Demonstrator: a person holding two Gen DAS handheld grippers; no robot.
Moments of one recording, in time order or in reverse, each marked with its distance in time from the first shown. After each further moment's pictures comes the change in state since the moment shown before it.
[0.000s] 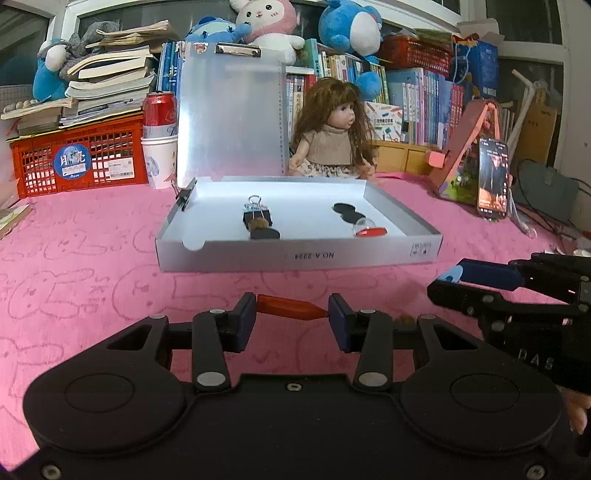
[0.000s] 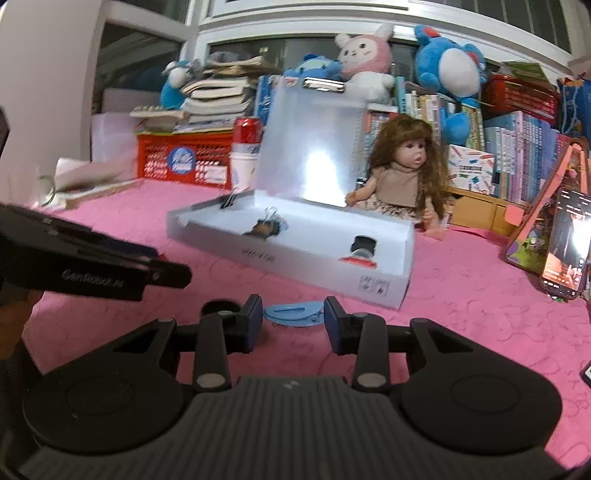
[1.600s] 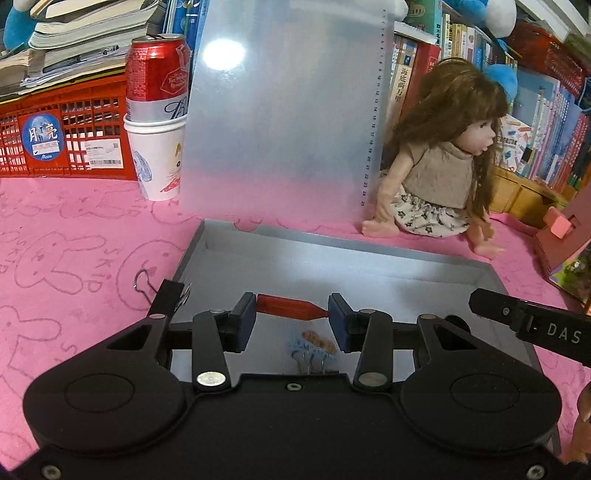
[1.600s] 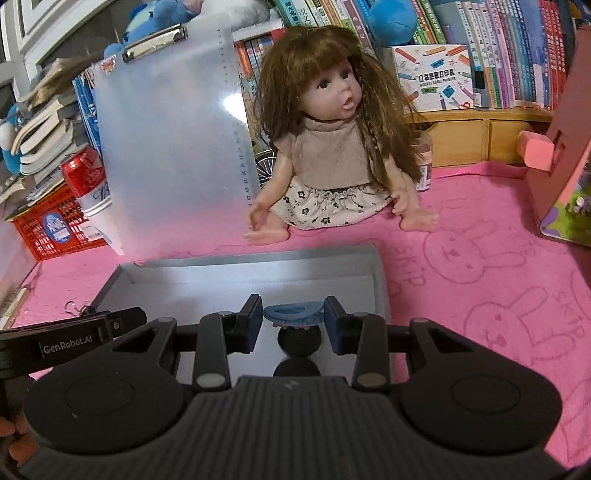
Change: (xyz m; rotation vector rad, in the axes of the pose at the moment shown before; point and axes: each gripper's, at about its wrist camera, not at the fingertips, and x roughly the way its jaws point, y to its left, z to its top) left arm 0.232 0.062 0.147 -0.195 0.205 0.125; right arm 0.224 -0.116 0.106 0.397 0.273 -0.092
